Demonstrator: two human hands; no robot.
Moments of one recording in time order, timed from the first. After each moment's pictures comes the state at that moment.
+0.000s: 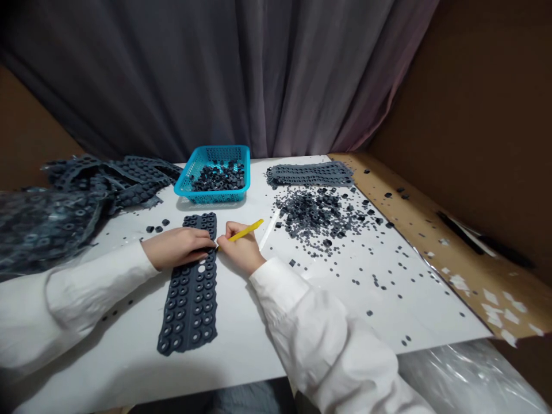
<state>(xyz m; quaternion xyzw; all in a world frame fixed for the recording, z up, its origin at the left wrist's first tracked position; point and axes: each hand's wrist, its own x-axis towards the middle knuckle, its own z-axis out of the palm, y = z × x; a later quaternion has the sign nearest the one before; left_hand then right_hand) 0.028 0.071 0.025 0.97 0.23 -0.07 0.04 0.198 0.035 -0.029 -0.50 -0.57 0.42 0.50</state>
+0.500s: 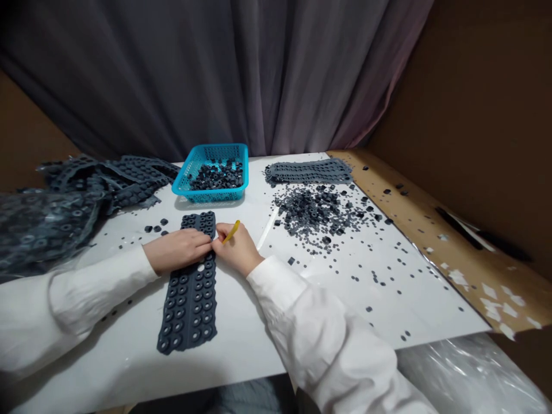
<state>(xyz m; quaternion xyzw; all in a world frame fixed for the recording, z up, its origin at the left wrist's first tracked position) 0.029 0.066 0.013 0.99 0.14 -0.04 -0.09 0.197 0.035 -0.019 -0.49 -0.69 0.29 0.44</state>
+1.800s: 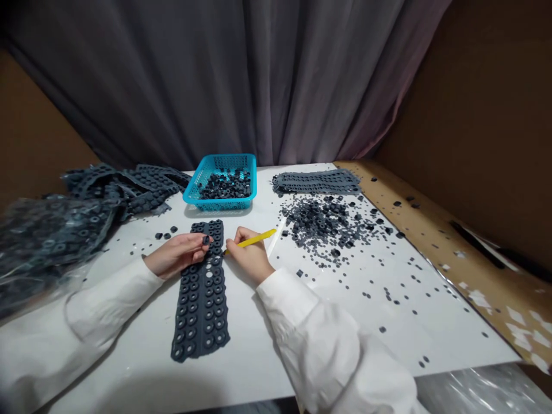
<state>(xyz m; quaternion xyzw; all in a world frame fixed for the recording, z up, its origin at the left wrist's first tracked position) 0.022 0.056 0.008 0.41 0.42 0.33 0.74 0.200 0.036 -0.028 -0.50 -0.55 0.43 0.52</state>
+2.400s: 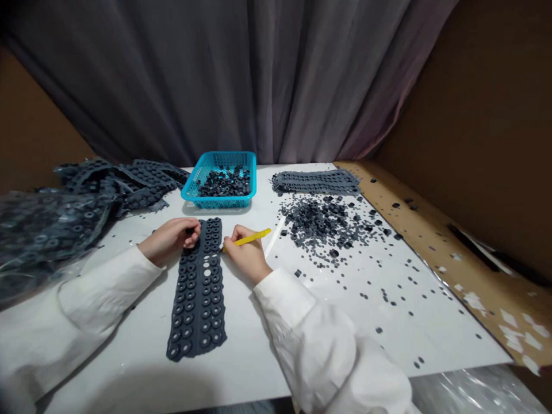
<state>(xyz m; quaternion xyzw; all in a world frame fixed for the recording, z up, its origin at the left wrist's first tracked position) 0.019 0.083 0.013 0.50 0.46 0.32 0.66 0.197 0.038 -0.027 -0.52 -0.56 0.40 0.51</state>
